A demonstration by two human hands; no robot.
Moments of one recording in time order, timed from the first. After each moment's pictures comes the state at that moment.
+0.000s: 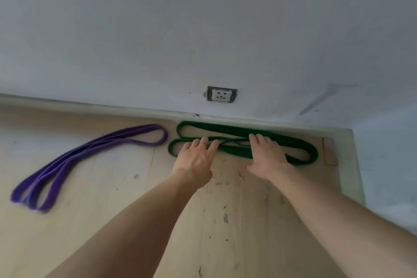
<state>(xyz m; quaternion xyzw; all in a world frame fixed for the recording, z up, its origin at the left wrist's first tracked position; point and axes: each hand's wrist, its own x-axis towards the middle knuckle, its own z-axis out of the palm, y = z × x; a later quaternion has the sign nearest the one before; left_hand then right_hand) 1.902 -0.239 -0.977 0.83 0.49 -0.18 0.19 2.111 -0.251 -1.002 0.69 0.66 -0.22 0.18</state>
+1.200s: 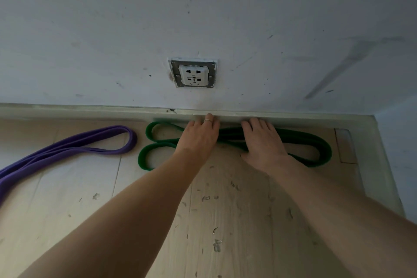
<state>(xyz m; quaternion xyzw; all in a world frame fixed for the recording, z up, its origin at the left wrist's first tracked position) 1.973 -0.171 -1.086 0.88 0.46 -0.15 0.01 2.154 -0.216 -1.102 0.67 0.73 -0.11 0.09</state>
